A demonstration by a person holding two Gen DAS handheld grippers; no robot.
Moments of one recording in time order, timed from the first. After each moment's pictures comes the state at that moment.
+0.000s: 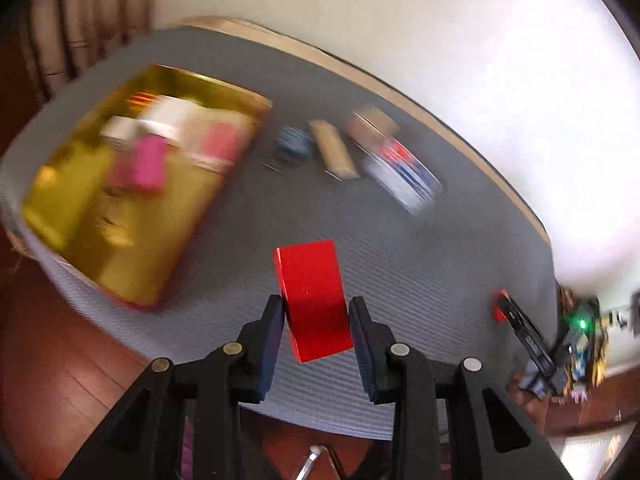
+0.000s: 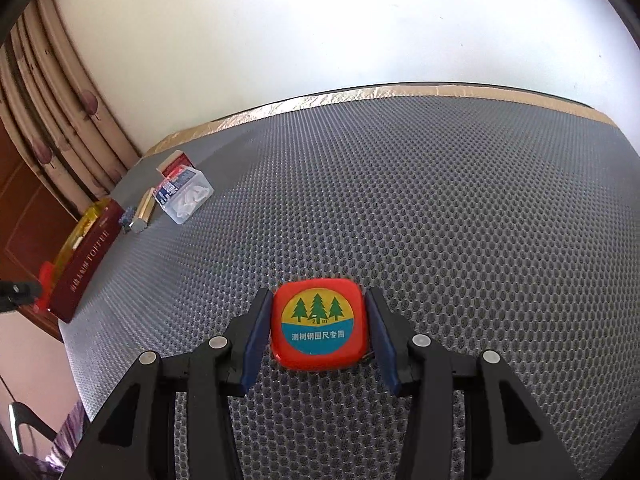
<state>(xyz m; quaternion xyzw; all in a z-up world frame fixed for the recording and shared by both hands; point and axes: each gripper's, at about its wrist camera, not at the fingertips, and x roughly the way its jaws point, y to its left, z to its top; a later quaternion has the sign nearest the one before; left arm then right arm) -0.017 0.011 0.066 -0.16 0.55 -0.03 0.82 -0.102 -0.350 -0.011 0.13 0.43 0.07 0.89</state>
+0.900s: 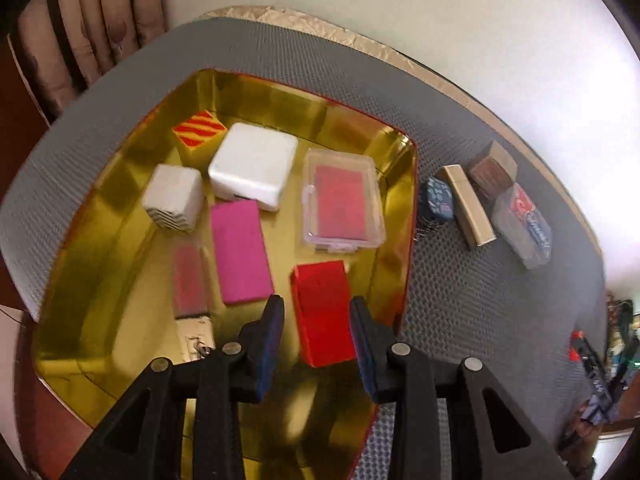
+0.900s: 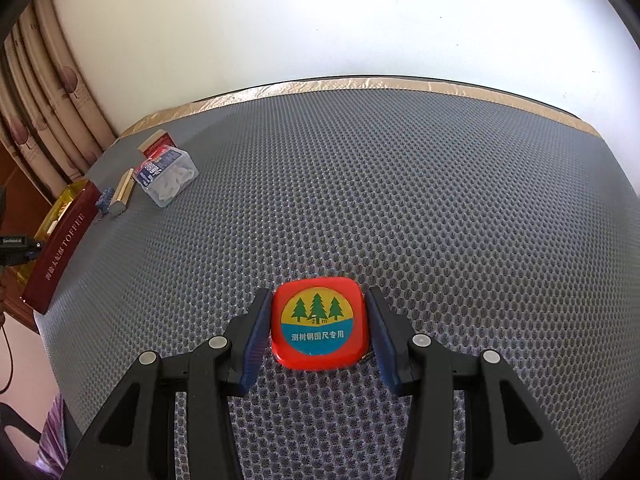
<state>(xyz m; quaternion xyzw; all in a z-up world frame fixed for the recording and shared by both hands) 0.064 0.113 0.009 -0.10 0.57 0.00 0.81 -0.085 -0.319 -0.017 0.09 0.46 0.03 0.88</state>
